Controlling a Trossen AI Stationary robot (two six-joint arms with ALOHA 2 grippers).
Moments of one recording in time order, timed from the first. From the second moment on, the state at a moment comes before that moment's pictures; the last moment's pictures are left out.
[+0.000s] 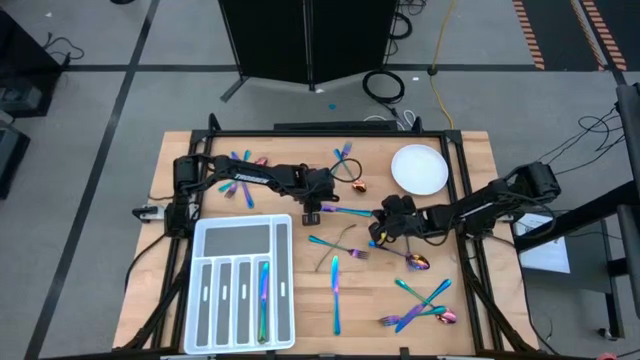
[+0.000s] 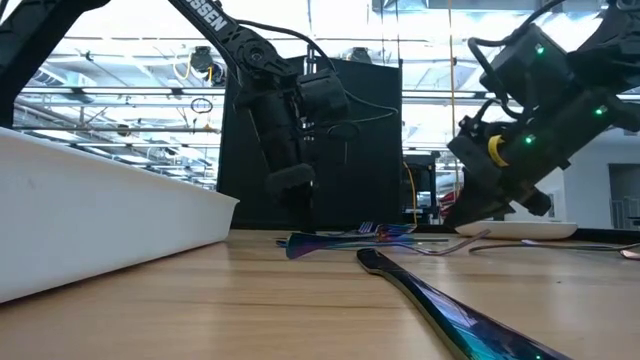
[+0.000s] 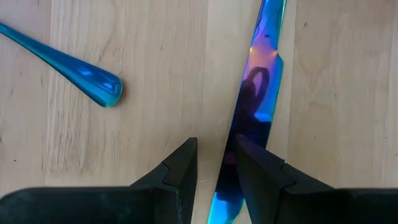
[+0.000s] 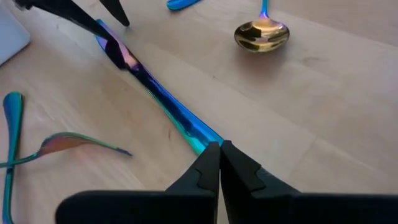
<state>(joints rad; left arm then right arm) 0.21 2.06 1.29 -0.50 -0.01 0.19 0.15 1.45 0.38 0.21 0.57 0.91</state>
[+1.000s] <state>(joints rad) 0.14 1.88 1.28 -0.31 0.04 0.36 0.16 1.57 0.38 0.26 0.56 0.98</state>
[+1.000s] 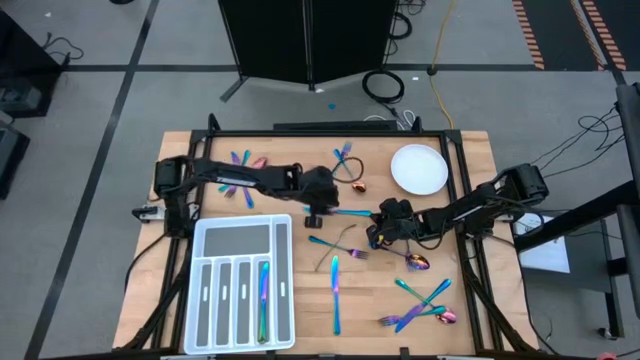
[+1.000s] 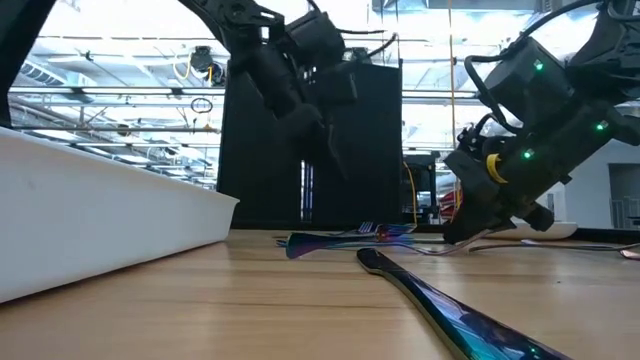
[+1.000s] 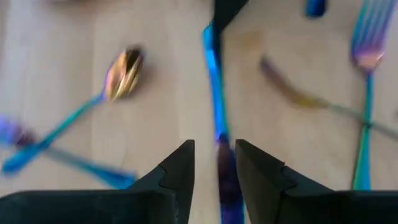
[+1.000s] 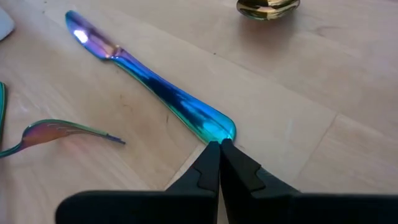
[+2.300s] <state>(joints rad) 0.15 2.07 1.17 0.05 0.10 0.27 0.16 1.57 0.38 0.26 0.54 1.09</state>
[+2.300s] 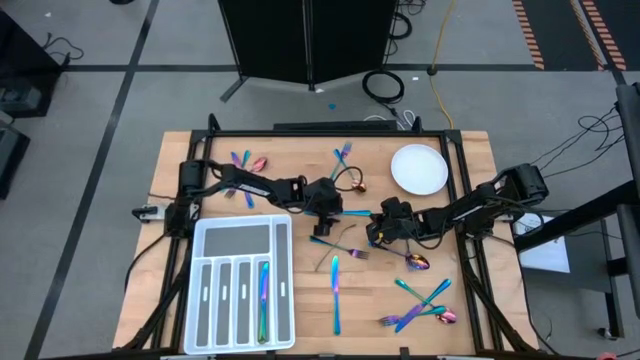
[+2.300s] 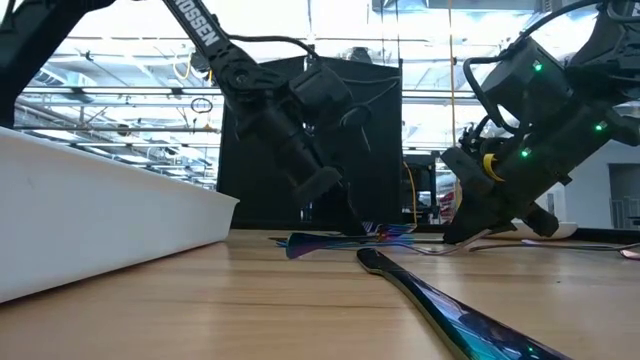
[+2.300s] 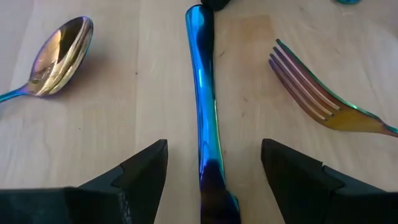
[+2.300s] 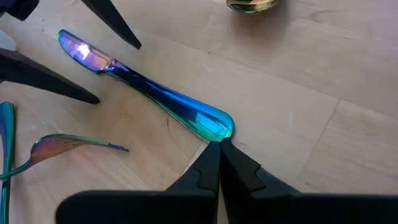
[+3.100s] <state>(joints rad) 0.20 2.07 1.17 0.04 0.24 0.17 0.17 1.49 0.38 0.27 0.62 1.01</state>
